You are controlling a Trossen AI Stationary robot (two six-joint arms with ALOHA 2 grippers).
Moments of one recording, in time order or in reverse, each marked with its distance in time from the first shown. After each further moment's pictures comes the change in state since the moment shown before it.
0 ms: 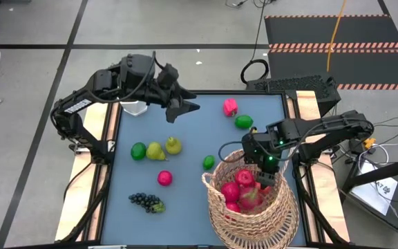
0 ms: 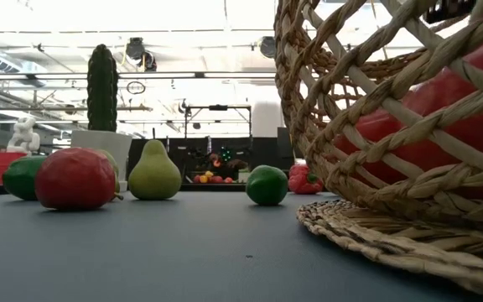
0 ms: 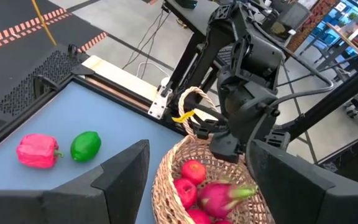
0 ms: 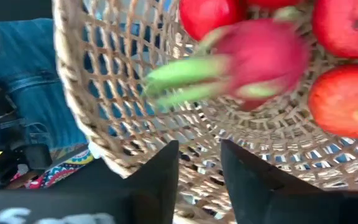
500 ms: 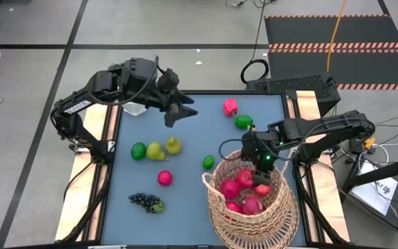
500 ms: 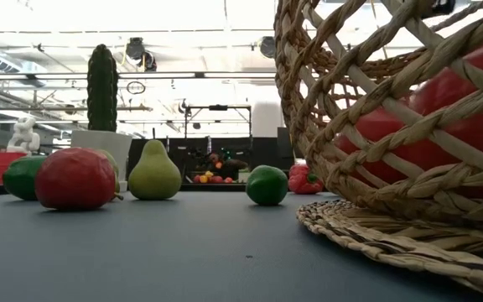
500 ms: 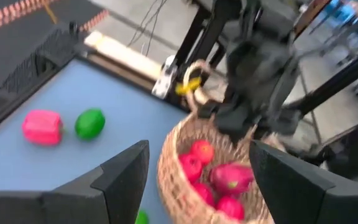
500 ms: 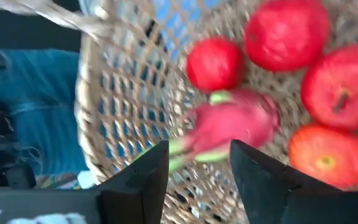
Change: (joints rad) left arm -0.015 0.001 0.000 -0.094 0.000 0.007; right arm -0.001 -0.023 -0.009 0.144 0.111 0.019
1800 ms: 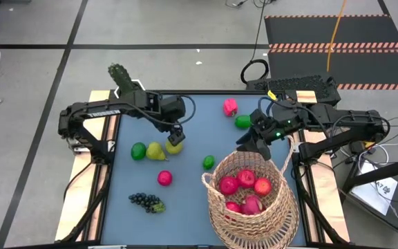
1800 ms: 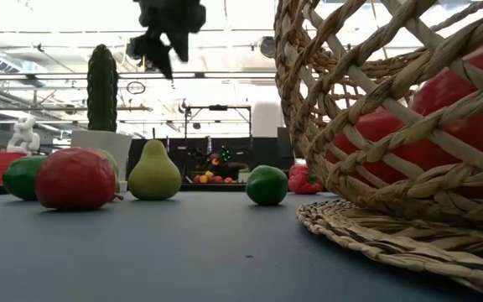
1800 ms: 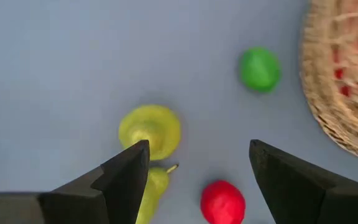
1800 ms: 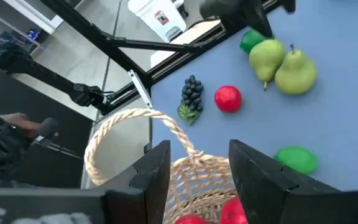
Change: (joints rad) left arm 0.052 0.000 -0.539 -0.219 -0.075 -0.077; right arm -0.131 -0.218 0.000 0.375 0.388 -0.124
